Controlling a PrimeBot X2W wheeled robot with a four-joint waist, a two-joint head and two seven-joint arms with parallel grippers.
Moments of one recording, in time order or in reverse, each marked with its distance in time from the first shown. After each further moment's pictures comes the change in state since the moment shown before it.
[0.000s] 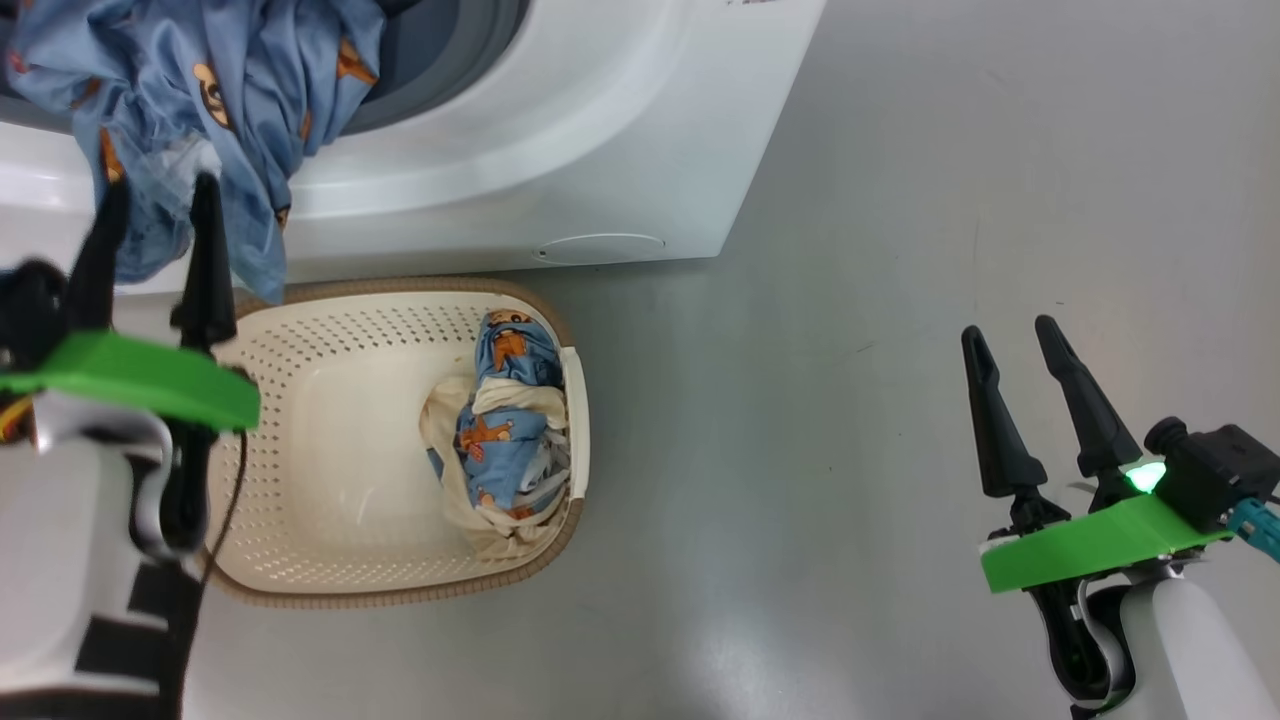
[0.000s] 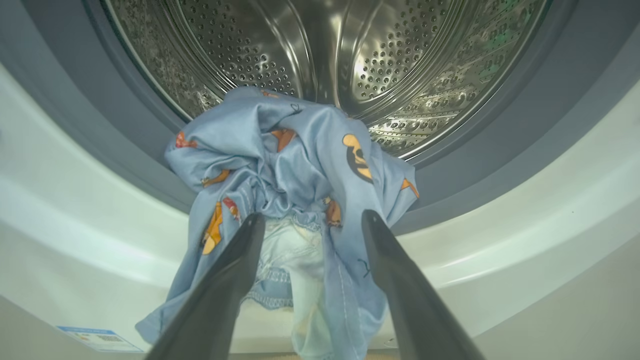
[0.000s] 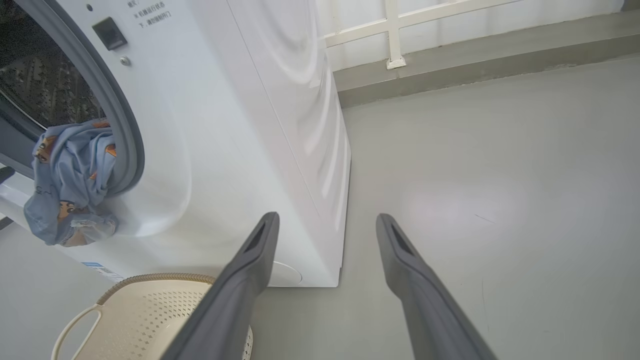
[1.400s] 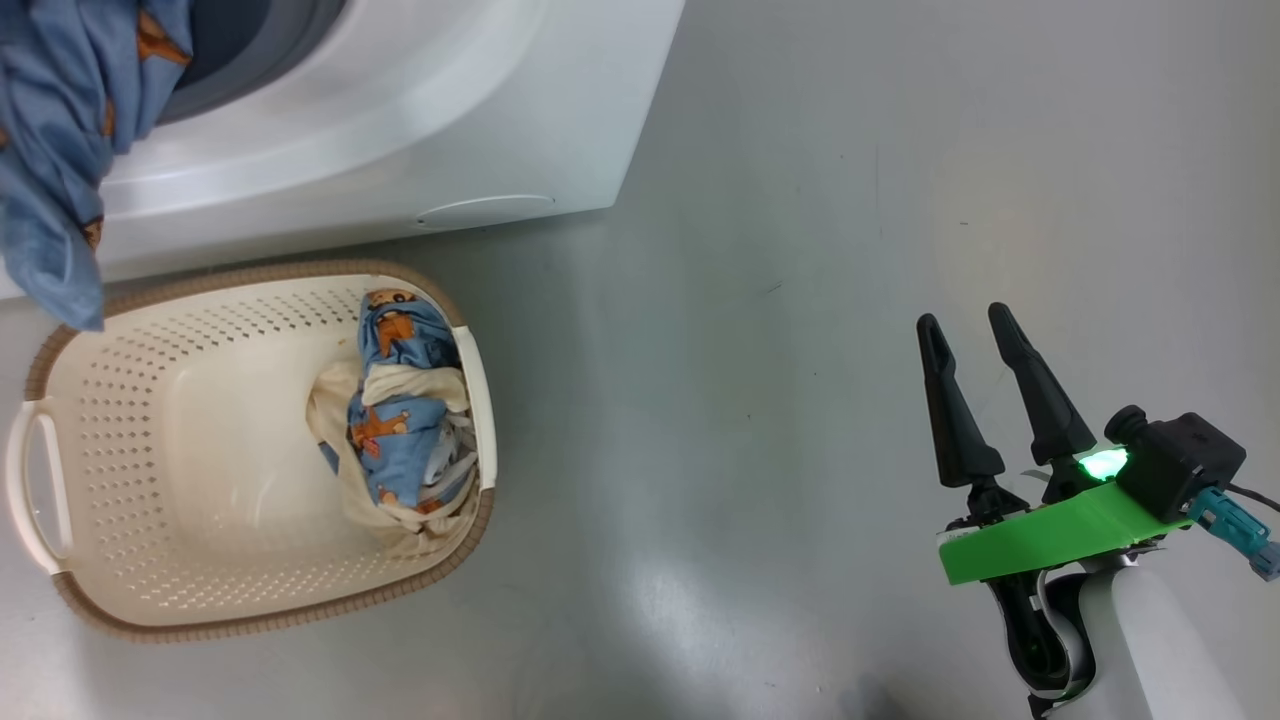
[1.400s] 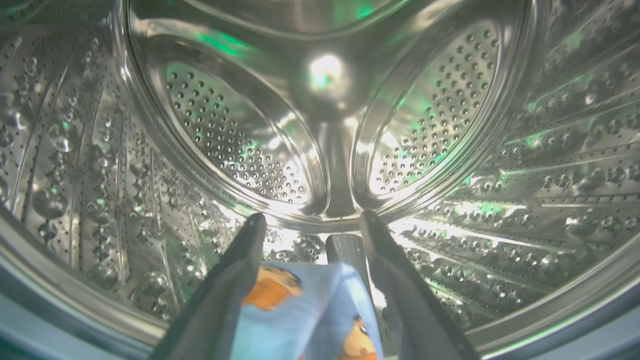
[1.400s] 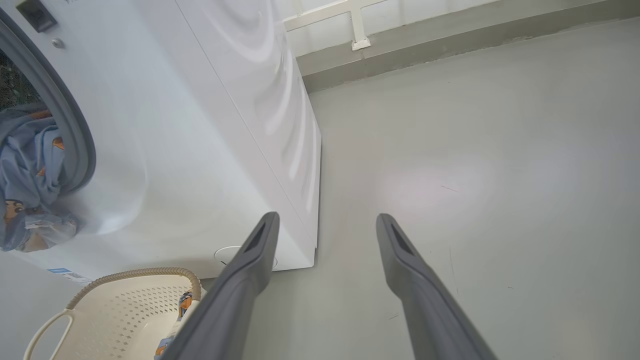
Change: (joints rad) left arm -0.630 0.097 -0.038 0.444 0.016 0.004 0.000; right arm -0.021 0.049 0.036 -0.004 0.017 0.000 0.000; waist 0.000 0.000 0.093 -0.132
